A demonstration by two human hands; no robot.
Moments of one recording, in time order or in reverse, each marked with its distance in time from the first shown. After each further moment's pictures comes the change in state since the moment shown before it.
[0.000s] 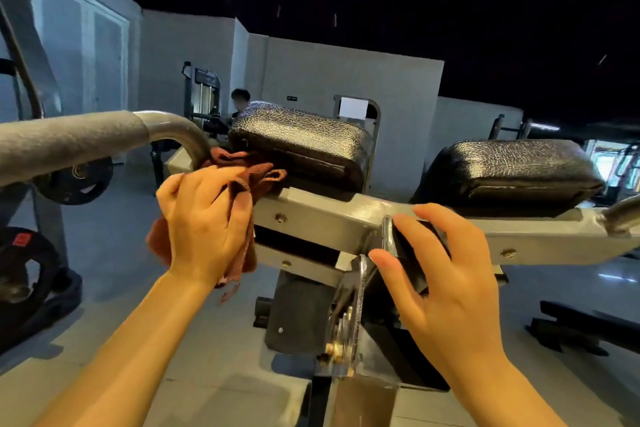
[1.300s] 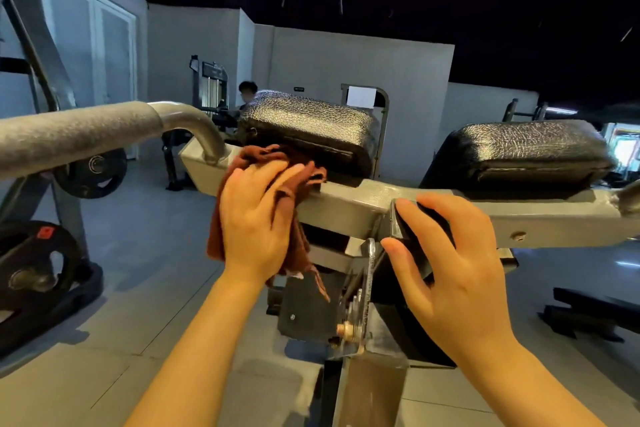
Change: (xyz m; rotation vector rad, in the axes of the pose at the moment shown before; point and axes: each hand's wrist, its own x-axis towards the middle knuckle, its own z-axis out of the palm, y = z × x) left_hand -0.016 0.030 0.016 -0.286 -0.103 -0.049; right_hand -0.003 -0.002 -0.003 0.006 -0.054 -0.026
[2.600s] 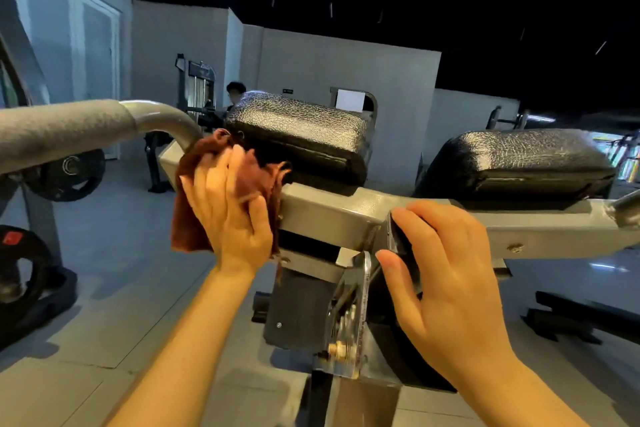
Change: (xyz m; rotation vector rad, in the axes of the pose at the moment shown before) left_hand 0.003 -0.028 0.036 0.127 0.253 -0.031; right_hand 0.003 -0.001 0.004 -0.002 -0.062 -0.002
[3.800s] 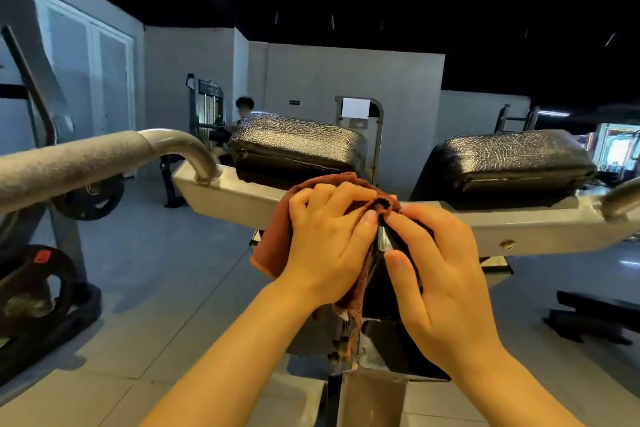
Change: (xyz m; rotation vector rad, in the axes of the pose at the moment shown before) left_hand 0.018 0.111 -0.019 -0.221 -0.510 0.124; right_hand -0.002 0.000 -0.005 0.151 0.013 0.089
